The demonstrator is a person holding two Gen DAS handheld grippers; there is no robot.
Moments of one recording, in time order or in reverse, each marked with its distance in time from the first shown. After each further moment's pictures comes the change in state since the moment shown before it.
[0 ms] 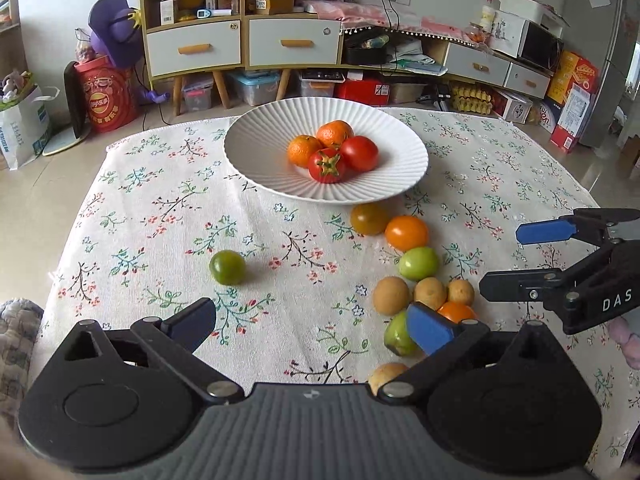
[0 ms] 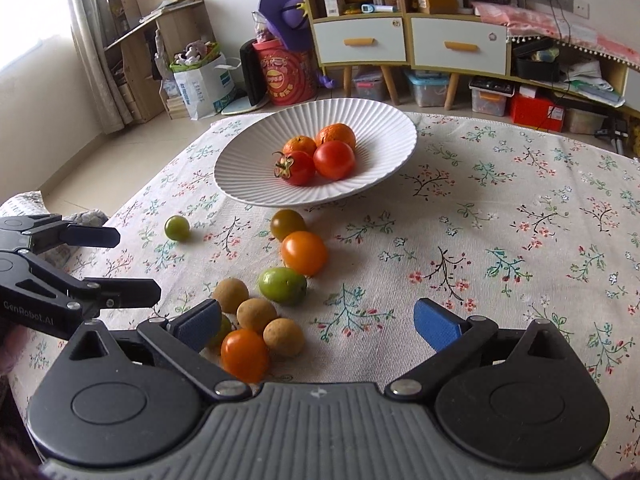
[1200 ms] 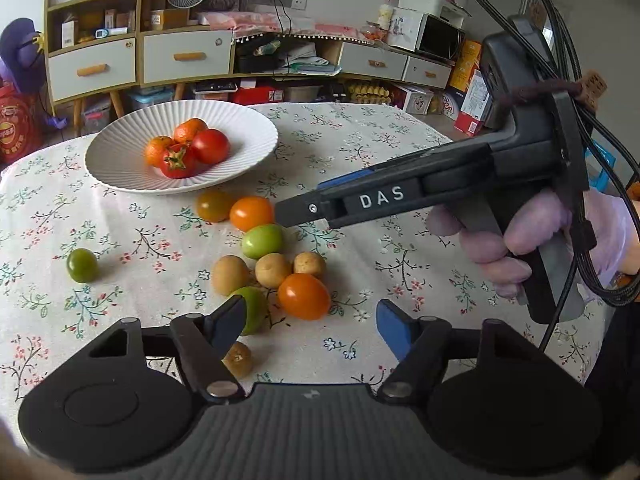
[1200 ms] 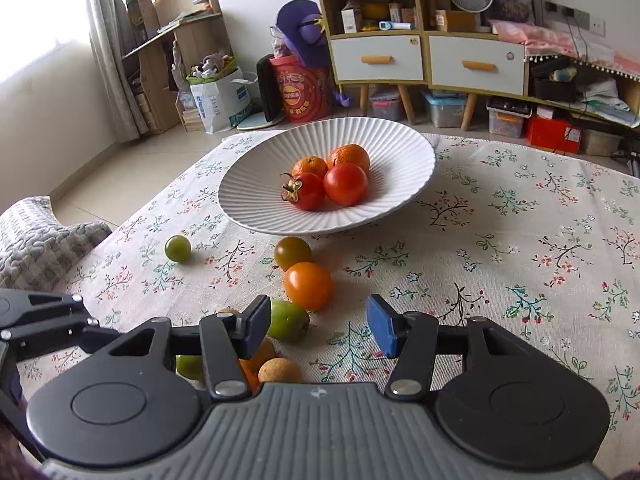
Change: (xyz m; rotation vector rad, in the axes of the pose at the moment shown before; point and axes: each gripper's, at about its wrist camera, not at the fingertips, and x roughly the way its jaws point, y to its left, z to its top) left arm -0.002 -0.062 -0.024 0.129 -0.041 -0.279; right arm 0.016 -0.009 0.019 0.016 -0.054 0.038
